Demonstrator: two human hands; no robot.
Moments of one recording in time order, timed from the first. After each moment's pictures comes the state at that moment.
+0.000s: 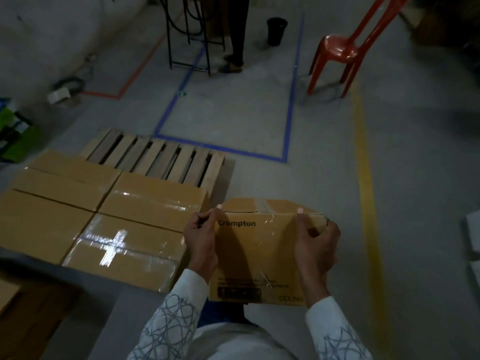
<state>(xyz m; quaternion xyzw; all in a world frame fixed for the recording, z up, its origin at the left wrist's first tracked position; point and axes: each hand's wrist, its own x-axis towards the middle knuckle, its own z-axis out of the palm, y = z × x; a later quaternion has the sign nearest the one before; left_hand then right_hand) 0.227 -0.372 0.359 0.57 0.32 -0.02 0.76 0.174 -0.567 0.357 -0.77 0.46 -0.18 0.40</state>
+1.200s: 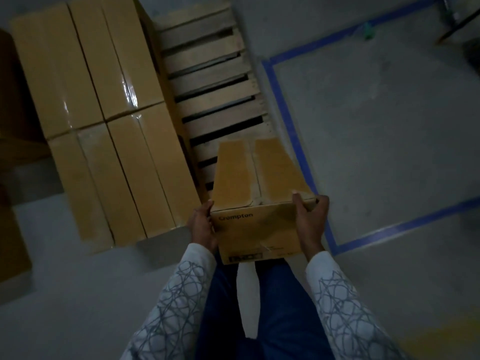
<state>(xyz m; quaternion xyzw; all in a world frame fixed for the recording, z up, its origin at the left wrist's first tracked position) 0.799 -0.371 0.140 0.12 0.73 0.14 0.66 0.974 -0.522 0.129 -0.85 0.11 0.30 0.41</state>
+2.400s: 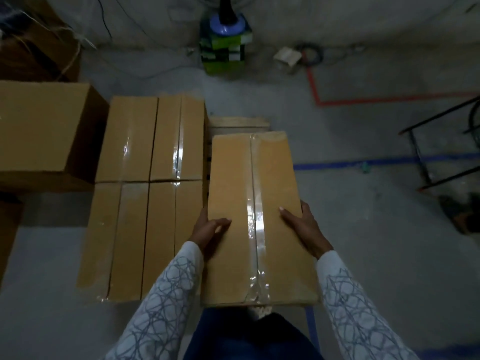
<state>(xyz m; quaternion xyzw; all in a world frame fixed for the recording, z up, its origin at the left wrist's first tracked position) 0.835 -0.187 0.248 0.35 0.58 0.15 0.72 1.083 -0.308 0.263 -0.75 -0.15 0.50 0.40</state>
